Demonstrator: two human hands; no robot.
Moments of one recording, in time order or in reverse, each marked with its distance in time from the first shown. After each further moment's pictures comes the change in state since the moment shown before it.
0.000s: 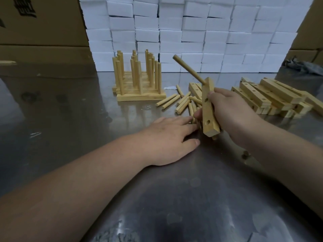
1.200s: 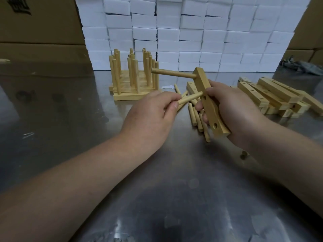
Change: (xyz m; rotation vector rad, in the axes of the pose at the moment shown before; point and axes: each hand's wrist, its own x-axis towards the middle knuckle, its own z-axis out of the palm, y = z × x) left_hand -0.014 0.000 -0.010 -0.429 0.785 -0.144; right_hand -0.012 -0.014 -0.003 0.269 -0.108 0.035
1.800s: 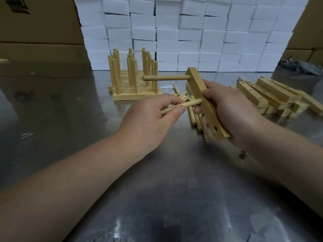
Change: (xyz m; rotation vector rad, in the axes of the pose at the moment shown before) left_hand -0.003 0.000 -0.004 -0.187 -0.099 -0.048; right_hand -0.007 -0.005 0.002 -0.090 -0.071 -0.026
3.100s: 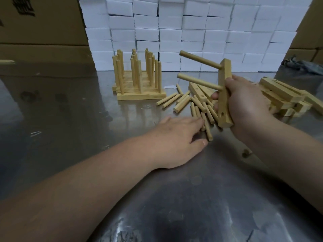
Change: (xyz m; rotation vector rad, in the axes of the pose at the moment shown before) left_hand 0.003 0.001 0.025 0.593 -0.595 0.118; right_hand 0.012 0.004 -0.006 0.194 0.392 -0.015
